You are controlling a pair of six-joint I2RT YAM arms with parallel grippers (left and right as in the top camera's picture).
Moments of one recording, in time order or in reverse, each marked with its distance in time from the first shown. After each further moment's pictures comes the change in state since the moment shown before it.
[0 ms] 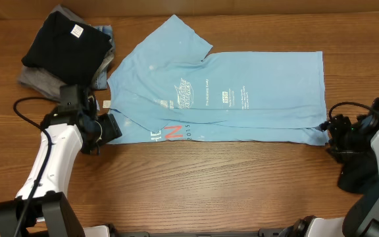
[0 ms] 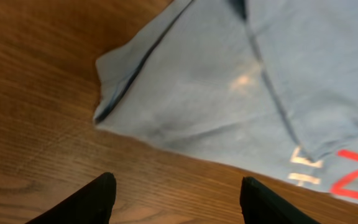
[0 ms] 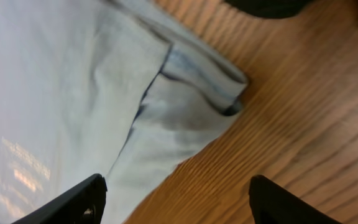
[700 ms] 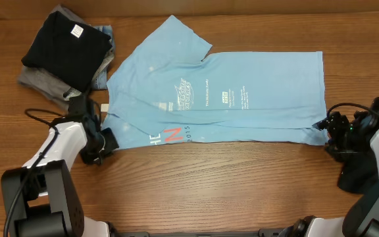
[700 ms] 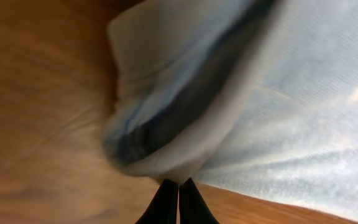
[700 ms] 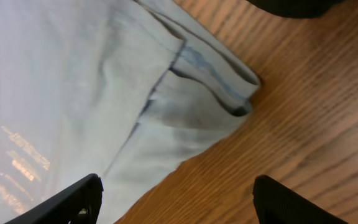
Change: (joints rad) left arm 0.045 0.154 -0.076 0.031 -0.062 0.003; right arm 0.009 0.000 -0.007 0.006 -0.011 -0.050
